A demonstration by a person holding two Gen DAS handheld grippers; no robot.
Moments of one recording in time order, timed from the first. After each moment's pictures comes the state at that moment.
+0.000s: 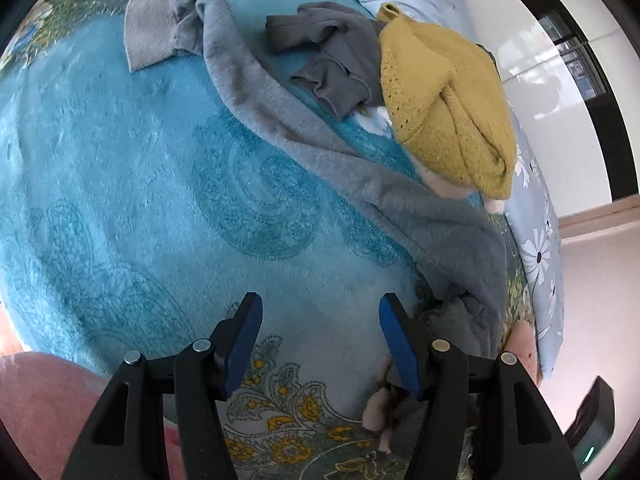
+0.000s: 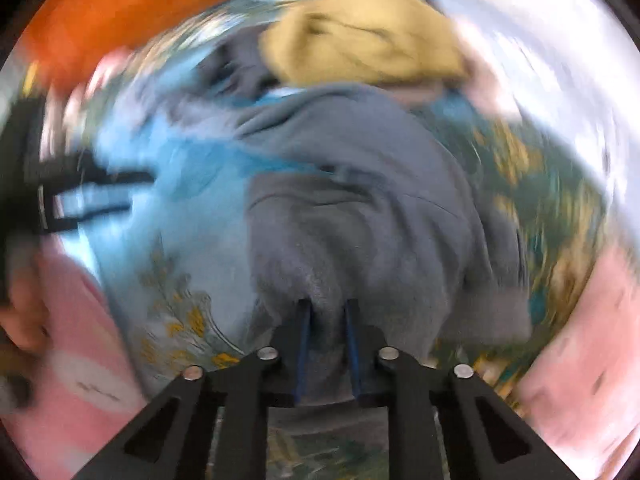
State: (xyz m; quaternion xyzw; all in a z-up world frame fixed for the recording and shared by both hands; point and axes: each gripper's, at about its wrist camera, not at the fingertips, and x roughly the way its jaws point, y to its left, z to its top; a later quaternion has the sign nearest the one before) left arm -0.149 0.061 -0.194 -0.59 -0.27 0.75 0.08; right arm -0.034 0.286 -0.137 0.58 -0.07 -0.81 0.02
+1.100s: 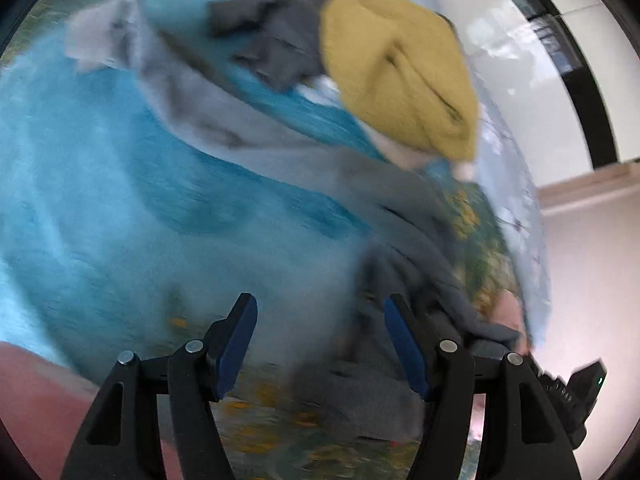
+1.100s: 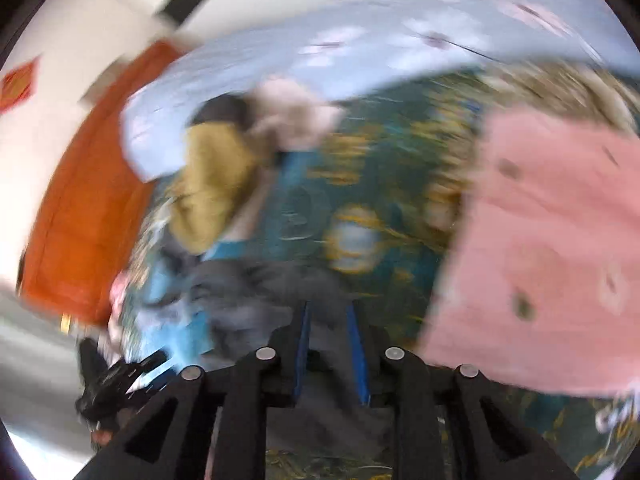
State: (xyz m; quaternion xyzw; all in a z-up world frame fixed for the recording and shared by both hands) left arm -0.147 0.120 -0.194 -0.61 -0.27 0.73 0.17; right arm 0.044 0.460 -0.114 0.44 -0.34 -0.83 -0.05
